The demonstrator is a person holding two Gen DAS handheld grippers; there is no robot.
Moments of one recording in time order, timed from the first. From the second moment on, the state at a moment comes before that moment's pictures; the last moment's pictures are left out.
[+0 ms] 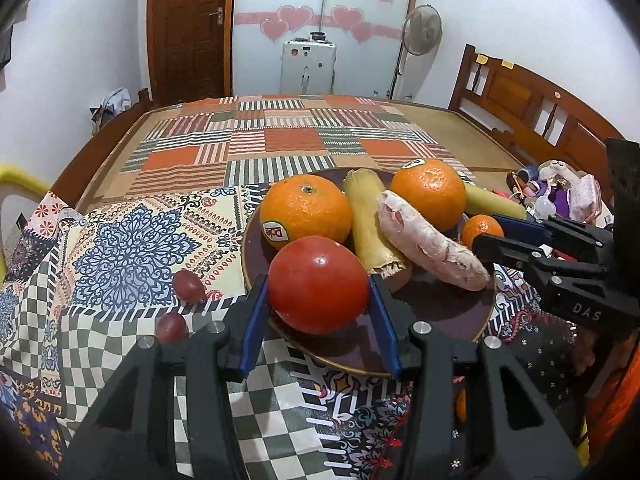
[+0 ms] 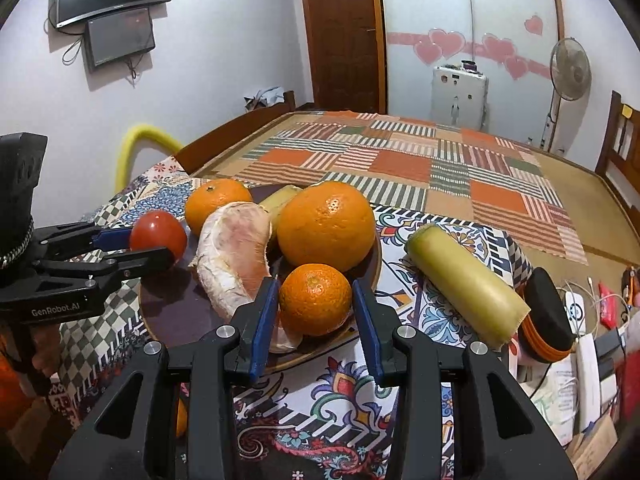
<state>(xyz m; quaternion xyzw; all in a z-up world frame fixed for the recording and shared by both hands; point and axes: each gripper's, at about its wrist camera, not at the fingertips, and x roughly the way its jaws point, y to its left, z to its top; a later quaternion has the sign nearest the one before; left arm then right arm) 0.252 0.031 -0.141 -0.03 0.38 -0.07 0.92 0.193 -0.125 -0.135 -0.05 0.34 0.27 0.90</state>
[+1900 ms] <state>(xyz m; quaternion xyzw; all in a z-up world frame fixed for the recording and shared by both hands) 0.252 0.103 -0.173 0.00 0.44 -0.02 0.90 0.249 -0.175 -0.145 -0.12 0.38 0.18 0.90</state>
